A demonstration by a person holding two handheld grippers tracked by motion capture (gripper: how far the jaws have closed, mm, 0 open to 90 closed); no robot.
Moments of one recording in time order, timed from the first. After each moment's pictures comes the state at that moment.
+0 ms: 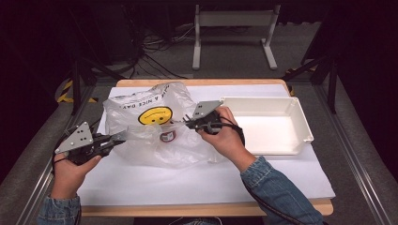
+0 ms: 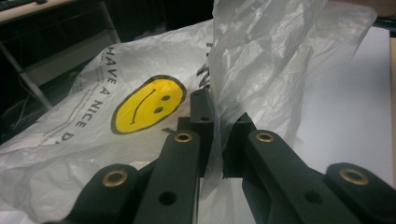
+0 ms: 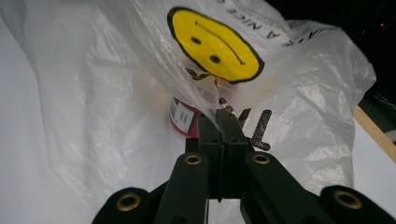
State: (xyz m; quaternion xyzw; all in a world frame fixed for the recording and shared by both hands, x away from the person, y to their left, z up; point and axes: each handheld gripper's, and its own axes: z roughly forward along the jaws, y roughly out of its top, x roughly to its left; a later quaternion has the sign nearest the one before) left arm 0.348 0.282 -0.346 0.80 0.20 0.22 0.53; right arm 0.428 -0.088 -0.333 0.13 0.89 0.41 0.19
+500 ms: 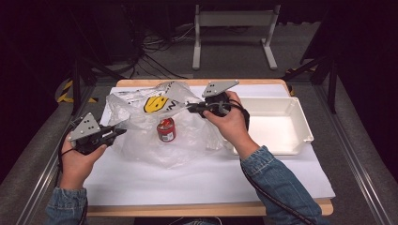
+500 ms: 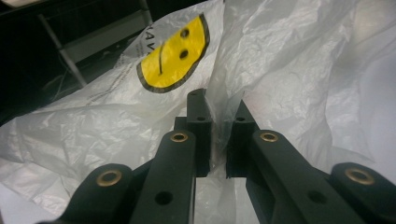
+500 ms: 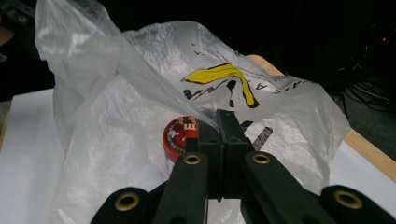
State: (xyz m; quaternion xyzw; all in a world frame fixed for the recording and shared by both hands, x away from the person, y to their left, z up) left arm 0.373 0.275 -0.349 0.80 0.26 0.25 0.49; right arm 0.453 -0.107 -0.300 0.17 0.84 0.50 0.14
